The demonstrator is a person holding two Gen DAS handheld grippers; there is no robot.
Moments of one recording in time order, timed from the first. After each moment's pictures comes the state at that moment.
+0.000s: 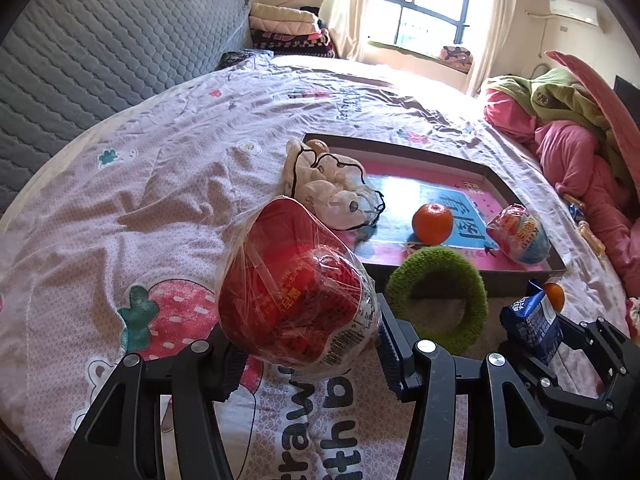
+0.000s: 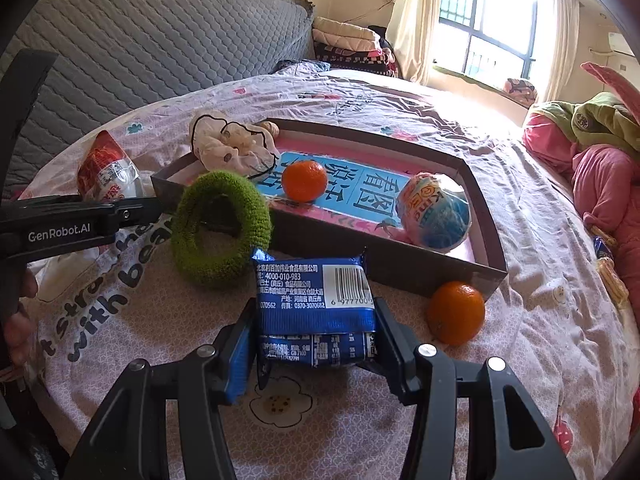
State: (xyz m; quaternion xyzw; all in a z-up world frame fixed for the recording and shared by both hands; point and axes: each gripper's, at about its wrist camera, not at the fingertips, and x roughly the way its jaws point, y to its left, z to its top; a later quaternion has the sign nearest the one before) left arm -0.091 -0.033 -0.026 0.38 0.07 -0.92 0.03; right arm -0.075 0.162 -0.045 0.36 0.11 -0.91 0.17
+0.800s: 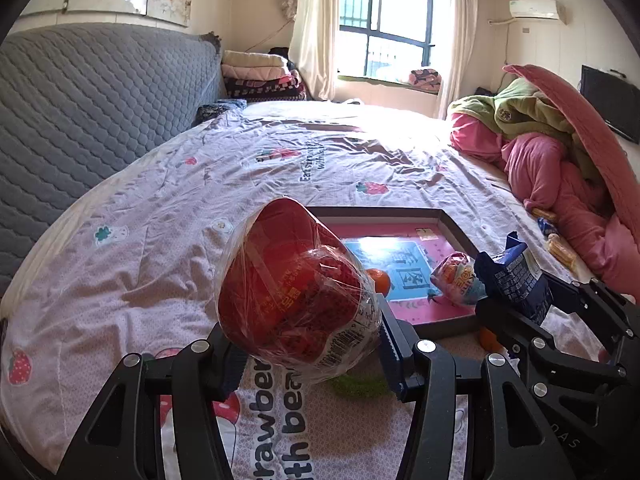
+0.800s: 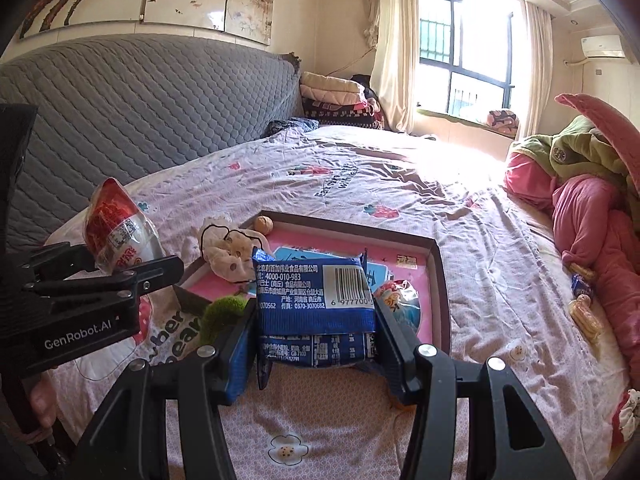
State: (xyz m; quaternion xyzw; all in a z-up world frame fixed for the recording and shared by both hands) left arm -0.080 0.001 0.049 0.32 0.03 -0.95 0.00; right arm -0.070 0.170 0.036 0.28 0.07 -0.94 0.17
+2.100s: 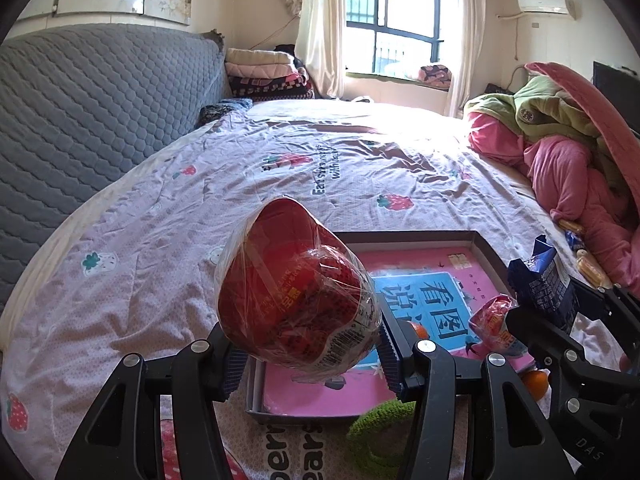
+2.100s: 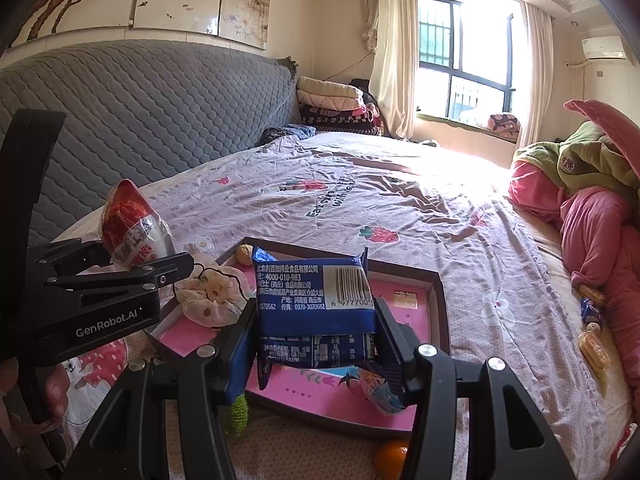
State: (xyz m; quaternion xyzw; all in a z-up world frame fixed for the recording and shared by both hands) left arm -0.167 -0.013 0.041 0.33 0.02 -0.95 0.02; right arm -0.133 0.163 0.041 0.27 0.07 -0.94 0.17
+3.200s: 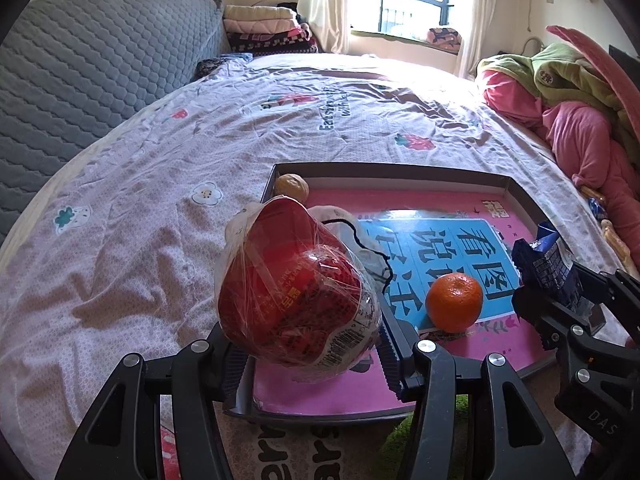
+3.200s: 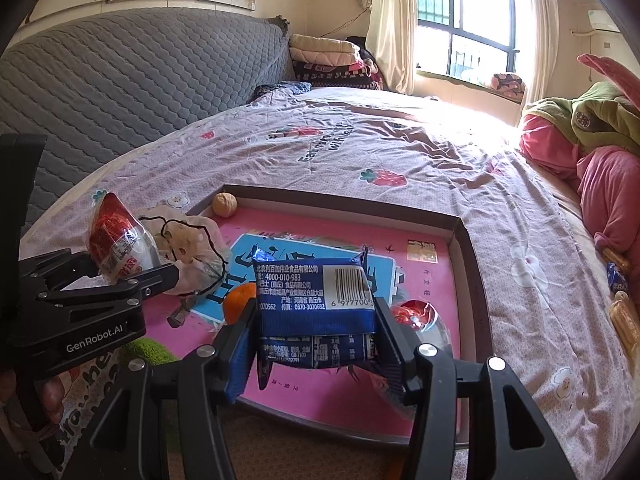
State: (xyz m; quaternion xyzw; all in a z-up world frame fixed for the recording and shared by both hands) left arm -0.203 -0.018 -0.032 0.40 0.02 -0.92 0.02; right arm -0.177 0.160 -0.019 0.35 0.06 -0.92 0.17
